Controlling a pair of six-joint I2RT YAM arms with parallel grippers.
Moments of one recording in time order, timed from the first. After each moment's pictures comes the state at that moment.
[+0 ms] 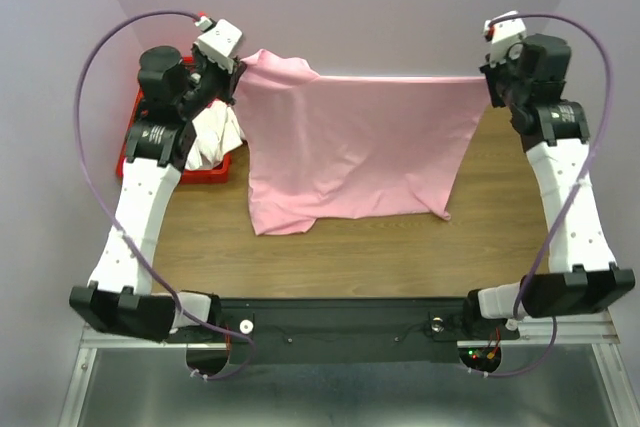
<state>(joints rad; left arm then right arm) -0.17 1.30 1.54 -0.32 0.37 0.30 0.05 1.39 1.68 -0.68 0.14 -0.42</state>
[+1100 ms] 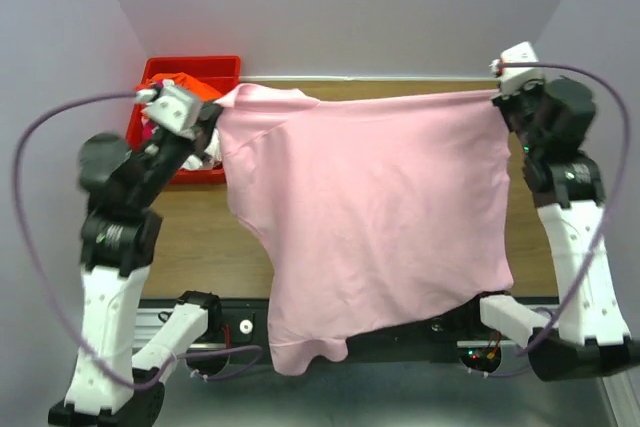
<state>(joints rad) -0.17 0.81 1.39 -0.36 0.39 0.17 0.05 1.02 1.48 -0.54 0.15 -0.58</state>
